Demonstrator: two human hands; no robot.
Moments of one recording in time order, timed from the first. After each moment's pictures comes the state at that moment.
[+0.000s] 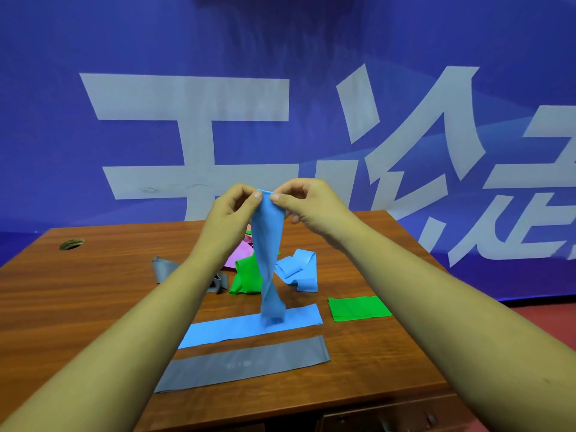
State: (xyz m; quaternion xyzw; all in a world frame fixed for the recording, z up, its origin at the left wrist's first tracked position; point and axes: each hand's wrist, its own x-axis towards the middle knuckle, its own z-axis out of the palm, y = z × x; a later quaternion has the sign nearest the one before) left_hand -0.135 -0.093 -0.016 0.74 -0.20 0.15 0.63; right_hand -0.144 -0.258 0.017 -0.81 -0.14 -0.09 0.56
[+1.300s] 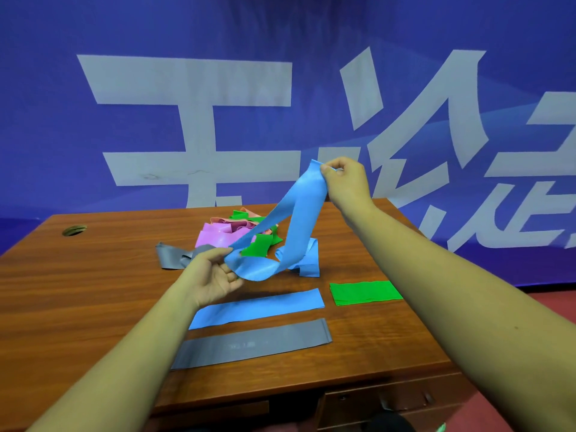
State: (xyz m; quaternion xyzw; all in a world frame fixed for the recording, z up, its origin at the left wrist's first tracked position) left_hand -0.125 -0.036 -0.132 0.42 0.12 -0.22 0.87; right_hand -0.107 -0.289 0.004 -0.78 0.07 -0.24 0.57
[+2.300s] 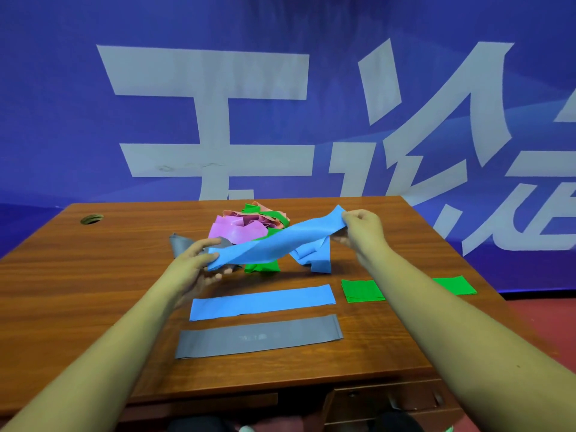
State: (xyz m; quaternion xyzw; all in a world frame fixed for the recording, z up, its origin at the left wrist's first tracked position) left_hand -0.135 0.018 -0.139 0.62 0.05 -0.09 0.78; right_hand -0.112 -0.301 -0.089 -0.68 0.18 -0.12 0.70
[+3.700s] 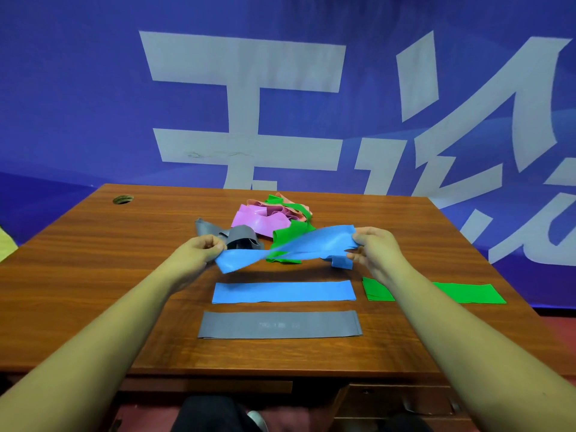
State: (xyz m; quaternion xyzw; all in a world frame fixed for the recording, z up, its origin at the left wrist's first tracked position) left_hand -0.146 0.056 -0.140 0.76 0.02 -0.07 0.65; right_hand -0.127 -0.292 -0.122 -0.70 0.16 -0.02 0.70
